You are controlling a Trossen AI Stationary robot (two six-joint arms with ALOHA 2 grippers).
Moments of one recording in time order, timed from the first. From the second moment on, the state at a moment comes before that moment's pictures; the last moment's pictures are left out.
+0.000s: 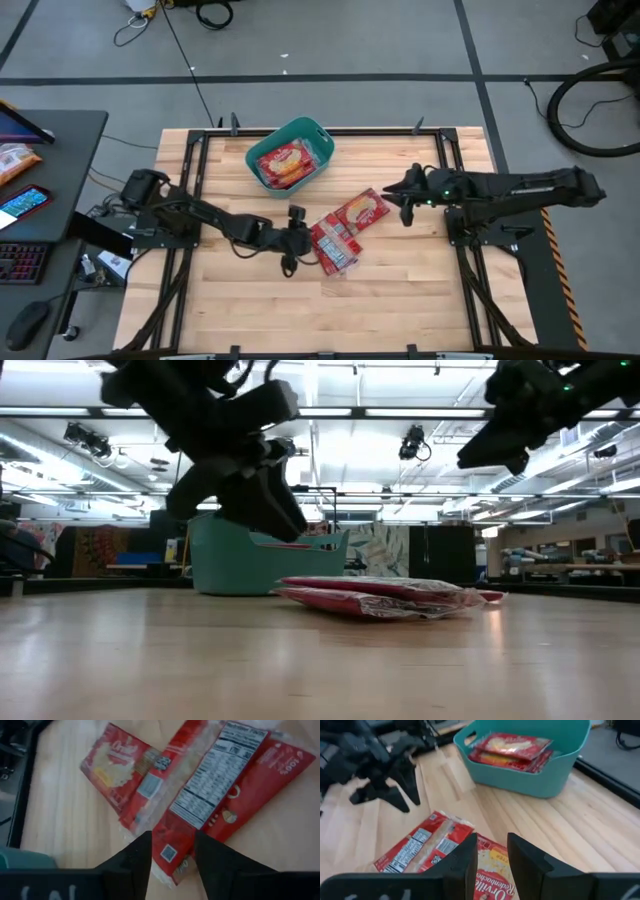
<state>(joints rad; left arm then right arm) -0.27 1.69 0.90 -0.01 -0.46 0.27 -0.03 0.71 0.50 -0.24 0.22 0.31</state>
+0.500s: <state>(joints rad) -0.27 1.76 1.02 -0.12 -0.42 0.27 -0.04 0.32 0.31 -0.20 0.25 0.27</state>
